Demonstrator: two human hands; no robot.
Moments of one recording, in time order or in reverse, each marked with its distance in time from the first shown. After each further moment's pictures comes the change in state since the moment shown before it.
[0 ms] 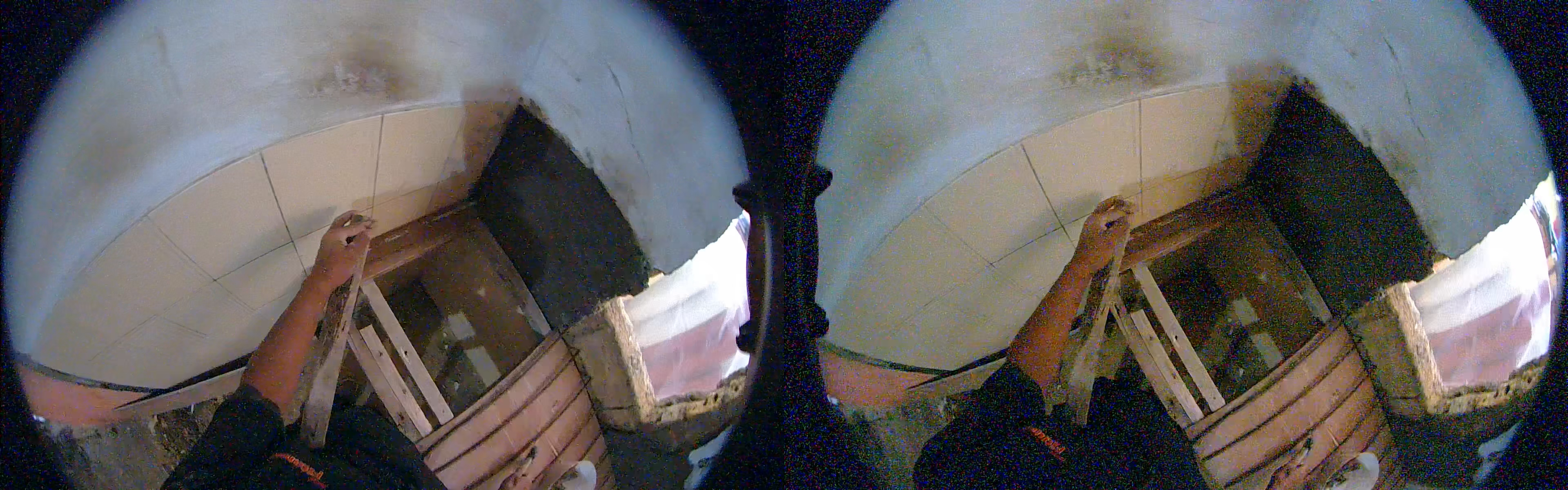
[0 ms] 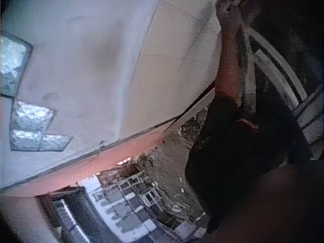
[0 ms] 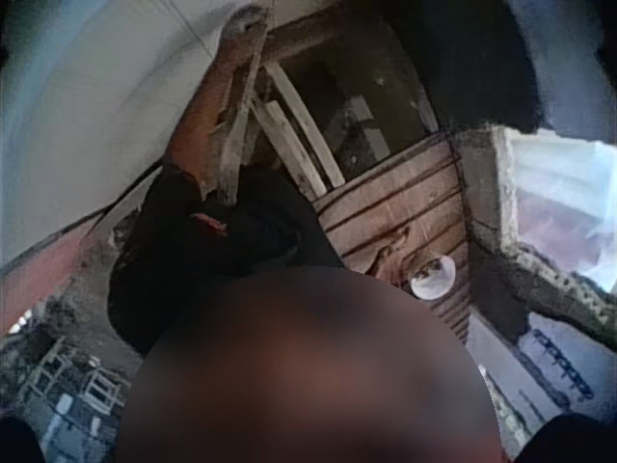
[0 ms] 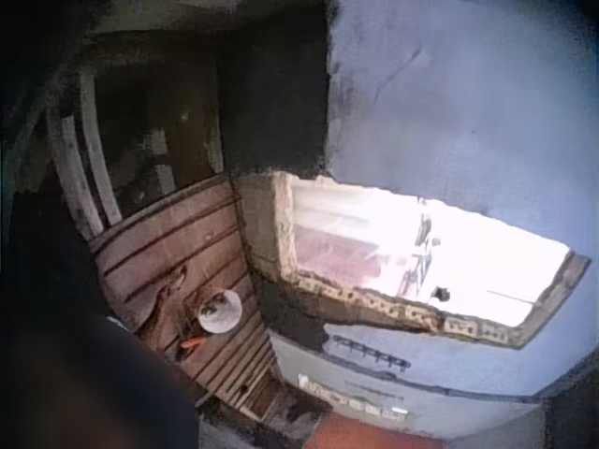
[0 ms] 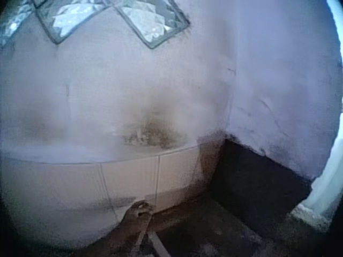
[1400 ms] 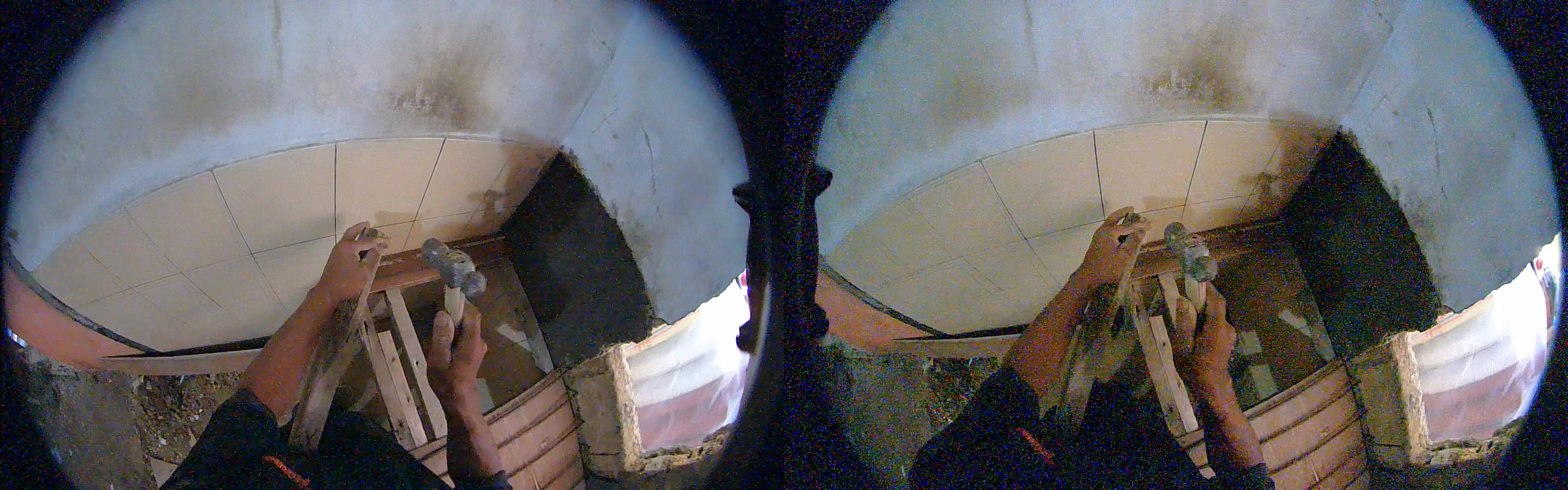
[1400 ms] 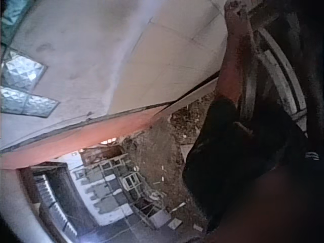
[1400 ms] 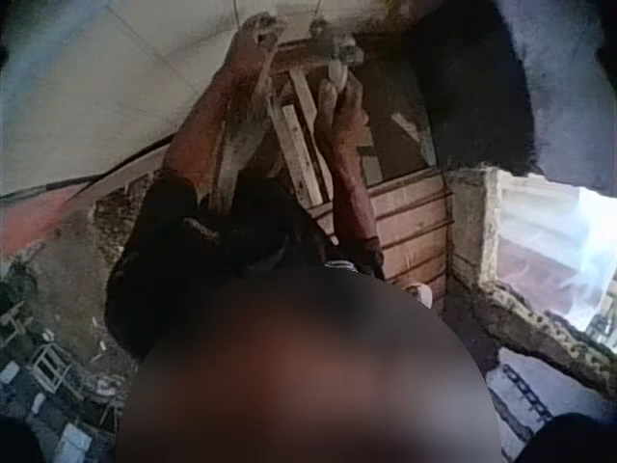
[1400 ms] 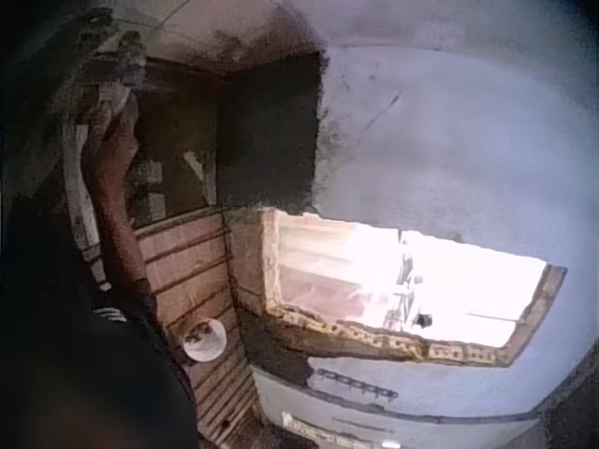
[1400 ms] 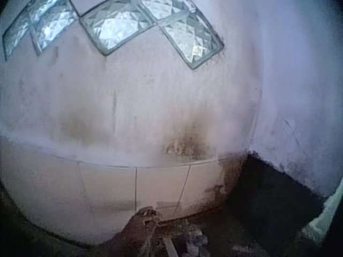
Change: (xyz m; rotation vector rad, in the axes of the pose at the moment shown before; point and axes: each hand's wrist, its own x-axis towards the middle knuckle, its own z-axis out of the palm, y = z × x) left_hand -0.052 0.027 -0.051 0.216 0.102 -0.026; right_hand -0.088 -0.509 -0.029 0.797 -0.162 -1.133
